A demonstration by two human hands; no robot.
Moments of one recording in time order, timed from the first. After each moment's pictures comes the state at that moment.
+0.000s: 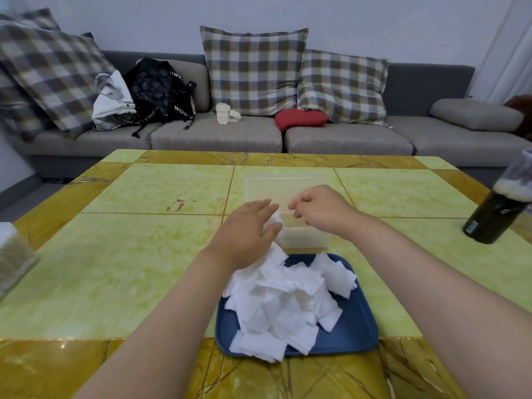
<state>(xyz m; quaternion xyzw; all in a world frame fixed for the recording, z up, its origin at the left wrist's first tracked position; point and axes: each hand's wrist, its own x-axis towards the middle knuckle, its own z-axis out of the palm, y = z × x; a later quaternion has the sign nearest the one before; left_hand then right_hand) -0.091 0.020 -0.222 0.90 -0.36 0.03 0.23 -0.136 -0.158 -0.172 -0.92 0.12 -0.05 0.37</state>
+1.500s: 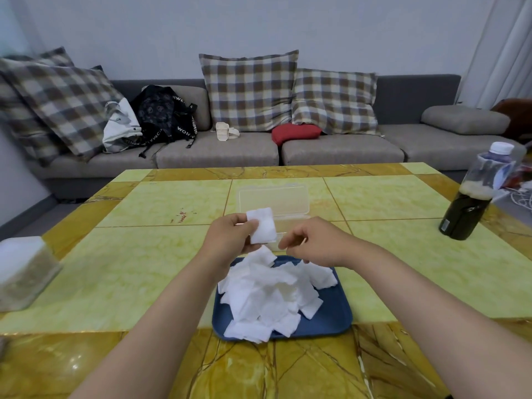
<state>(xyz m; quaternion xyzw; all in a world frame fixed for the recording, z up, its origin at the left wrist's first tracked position) -0.142 0.024 -0.183 0.73 -0.06 -0.13 0.67 -0.213 -0.159 -0.169 -0.93 0.02 0.04 0.37</state>
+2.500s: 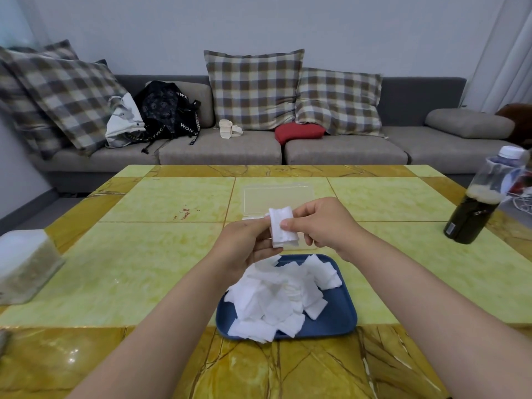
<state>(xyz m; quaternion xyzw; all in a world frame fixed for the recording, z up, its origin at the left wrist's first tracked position) -0.160 0.022 -0.176 0.61 -0.08 -0.26 0.75 -0.204 -0.144 -0.151 -0.84 0.14 -0.08 0.51</state>
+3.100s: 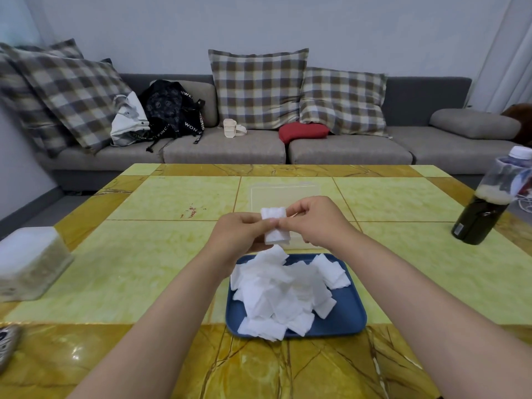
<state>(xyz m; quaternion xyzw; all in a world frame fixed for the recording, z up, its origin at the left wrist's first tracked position) -0.149 0.043 -0.172 0.70 -0.09 -0.17 0.68 -0.187 -0.124 -0.157 -0.87 0.12 -0.11 0.47</state>
